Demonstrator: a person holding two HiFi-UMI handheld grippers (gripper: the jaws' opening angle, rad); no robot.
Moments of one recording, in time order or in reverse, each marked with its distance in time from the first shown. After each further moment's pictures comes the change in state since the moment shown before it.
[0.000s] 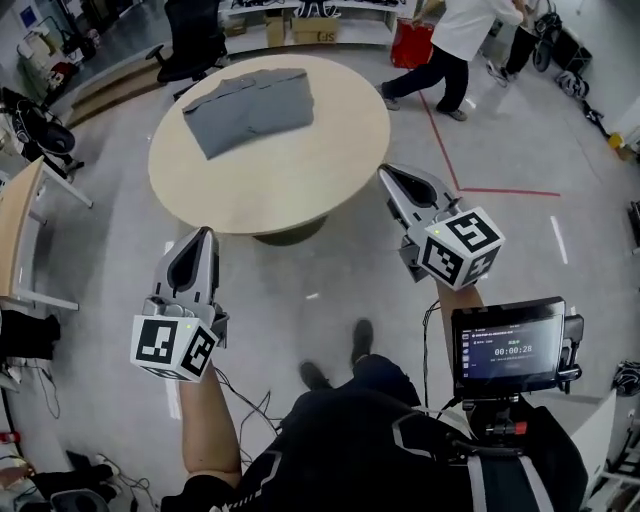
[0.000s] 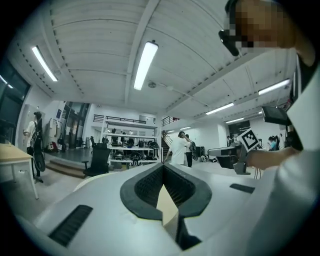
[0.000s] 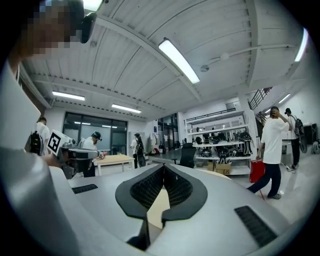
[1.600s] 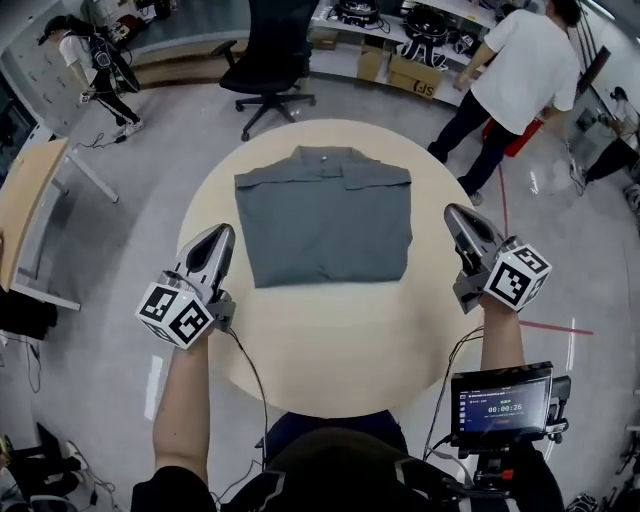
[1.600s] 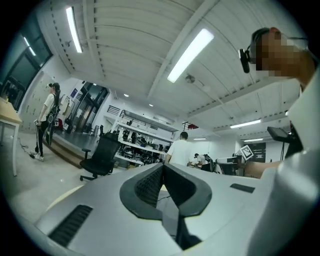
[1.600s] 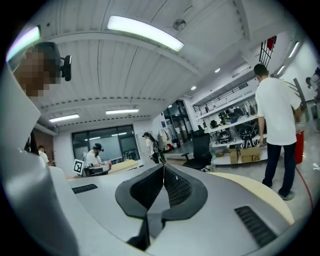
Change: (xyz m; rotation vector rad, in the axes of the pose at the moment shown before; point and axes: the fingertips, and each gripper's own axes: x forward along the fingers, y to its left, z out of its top) left arm 0.353 0.375 -0.079 -0.231 -0.054 0.044; right arm 0.451 -0.261 -0.036 0.229 0.082 0.225
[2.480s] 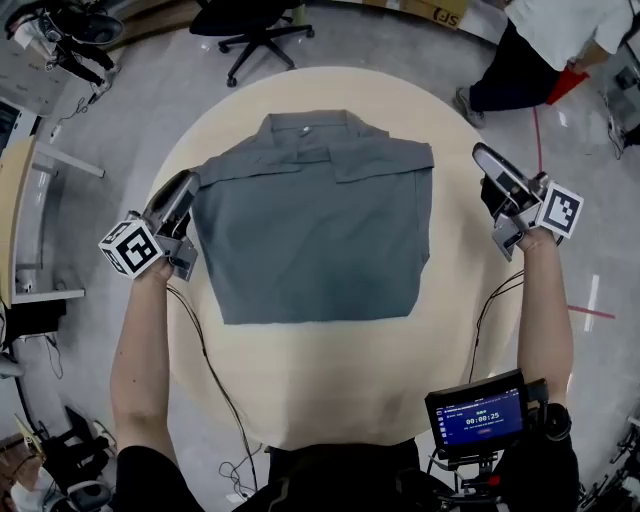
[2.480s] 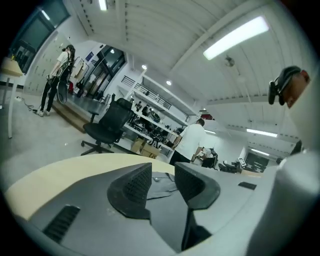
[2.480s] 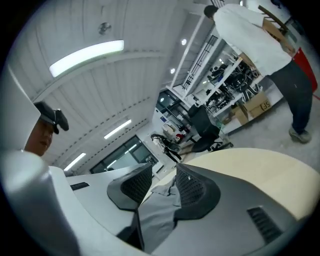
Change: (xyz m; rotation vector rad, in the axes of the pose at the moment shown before) left arm 0.182 0.189 -0.119 -0.277 0.240 0.037; right arm 0.126 -0.247 -0.058 0.442 0.092 0.219
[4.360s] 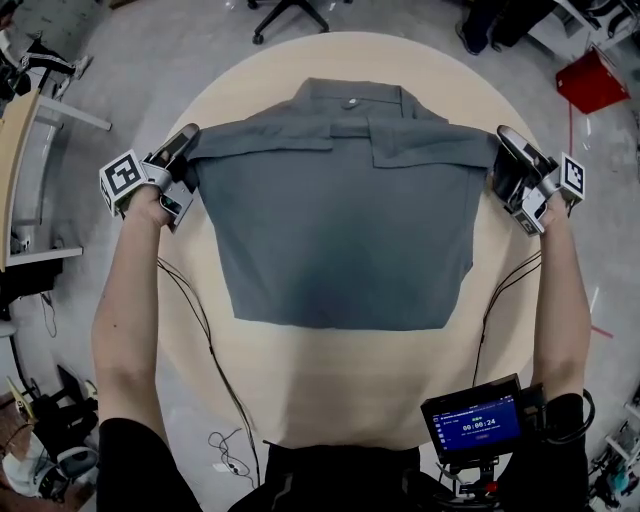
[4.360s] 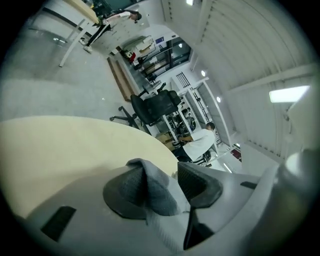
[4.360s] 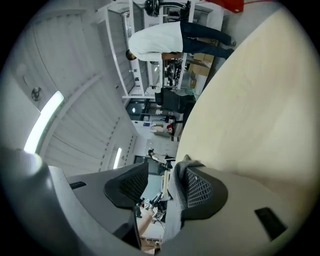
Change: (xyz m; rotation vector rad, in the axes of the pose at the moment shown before) left arm -0.004 0.153 -0.033 -0.676 0.015 0.192; right arm 0.076 -0.106 -0.052 0.753 0.017 0.023
